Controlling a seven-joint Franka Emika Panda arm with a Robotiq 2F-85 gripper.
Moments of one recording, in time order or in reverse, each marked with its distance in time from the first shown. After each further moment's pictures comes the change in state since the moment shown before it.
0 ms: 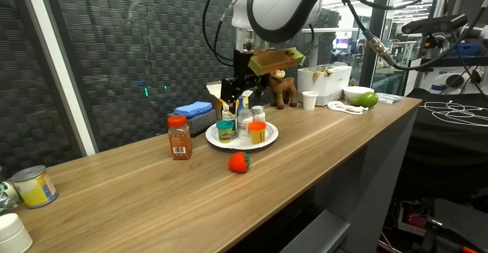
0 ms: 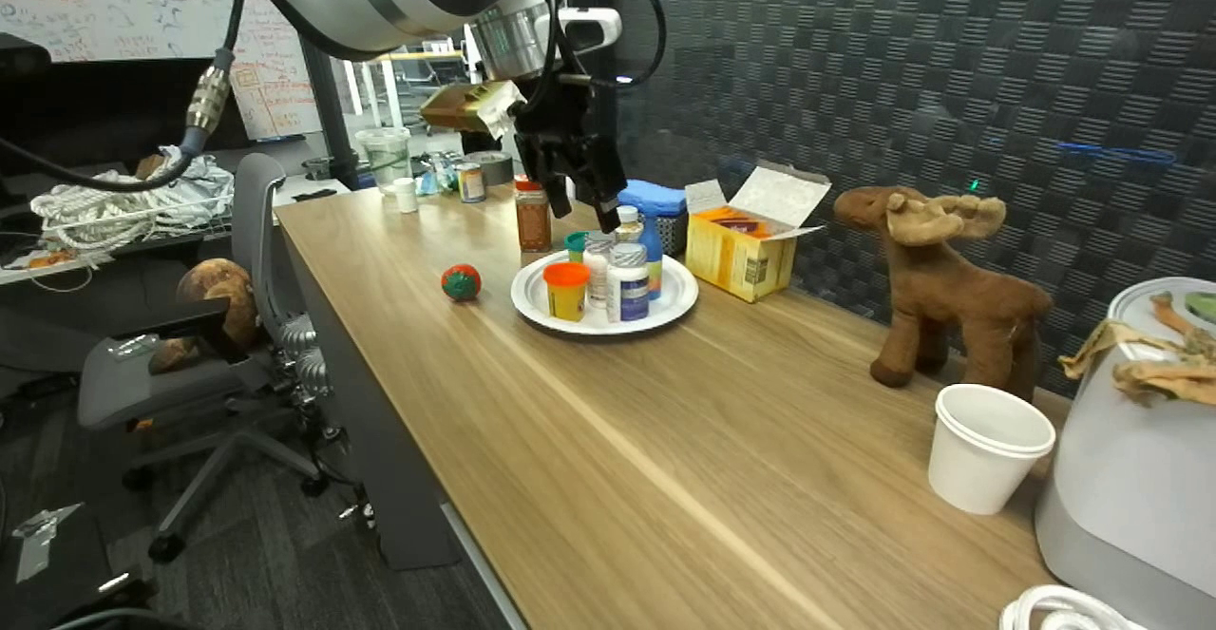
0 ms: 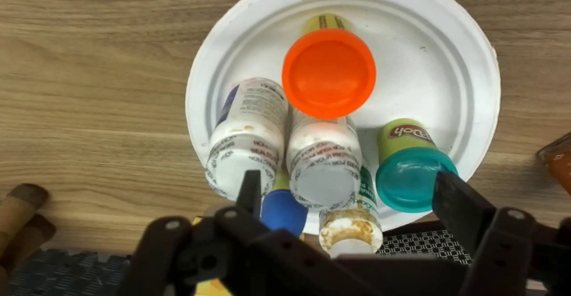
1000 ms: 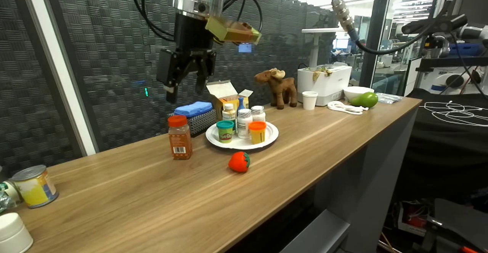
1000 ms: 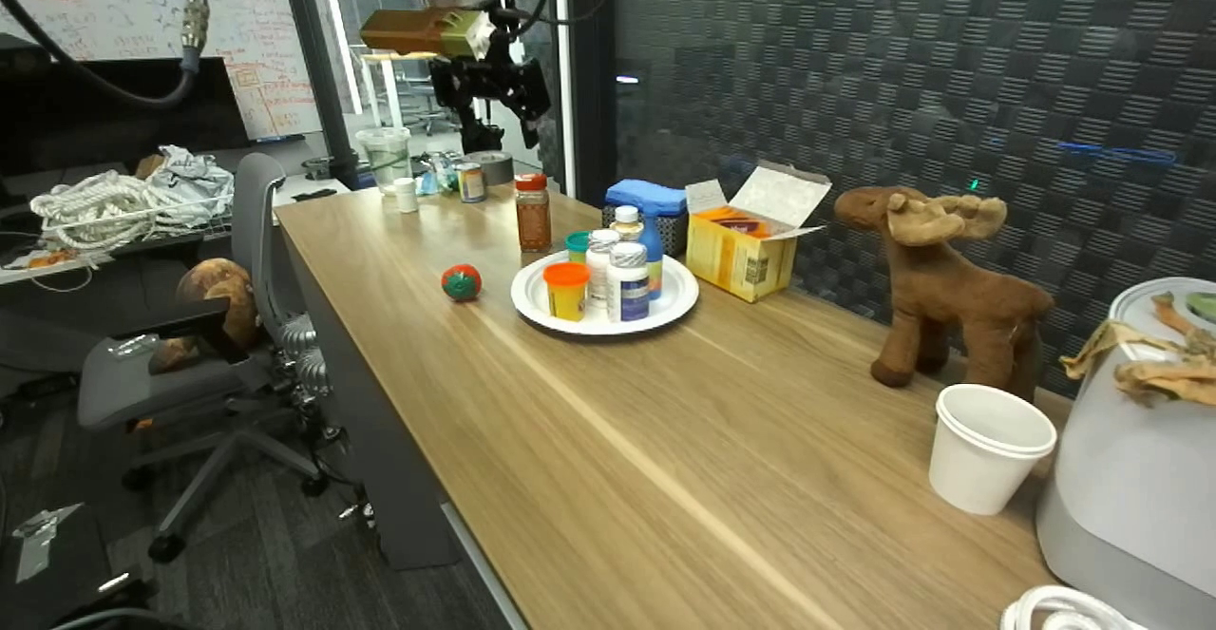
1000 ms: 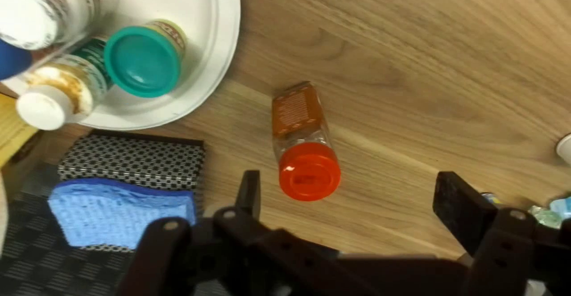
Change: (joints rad) arm 0.050 0.057 0.154 0.220 0.234 -0.102 -0.414
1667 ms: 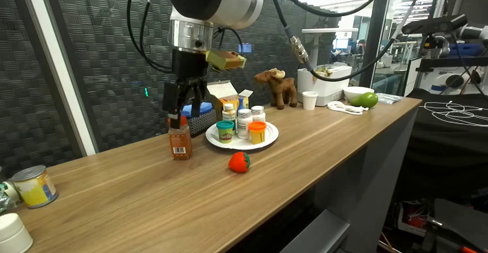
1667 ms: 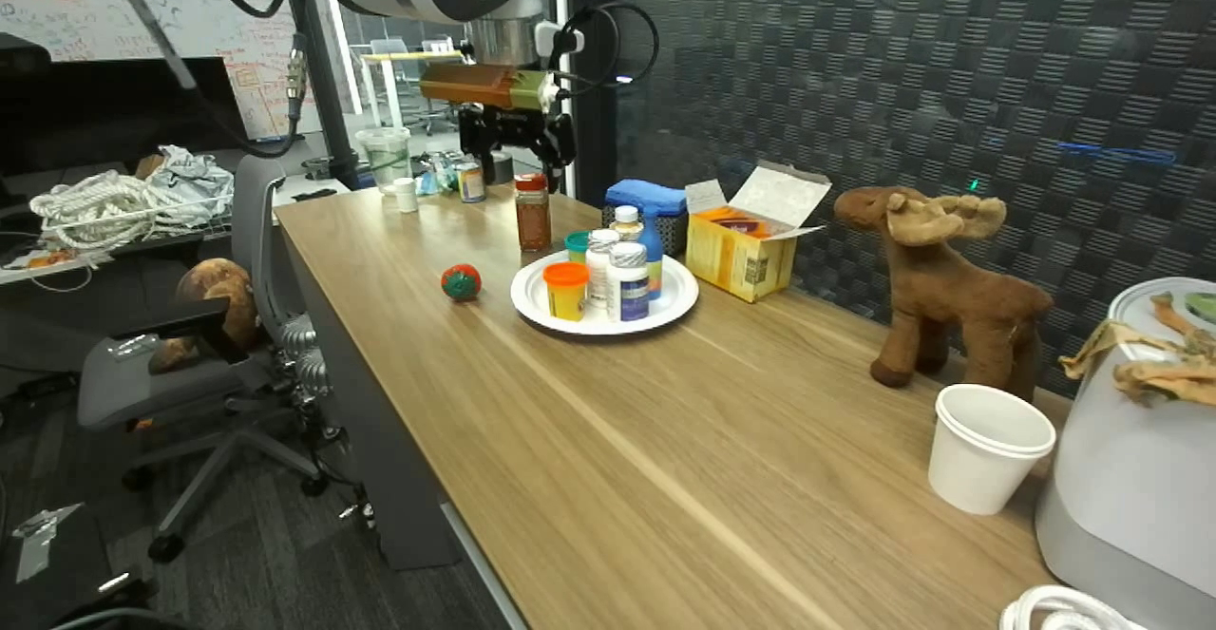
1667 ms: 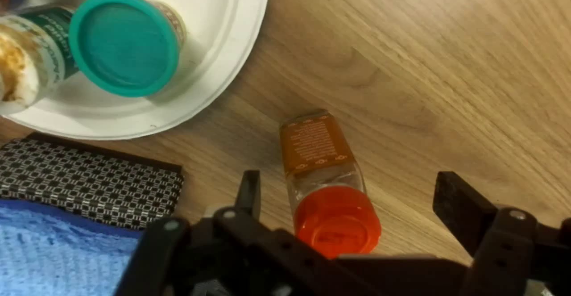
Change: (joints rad) arm -0.028 0.201 0.010 0.187 0.041 -0.116 -0.228
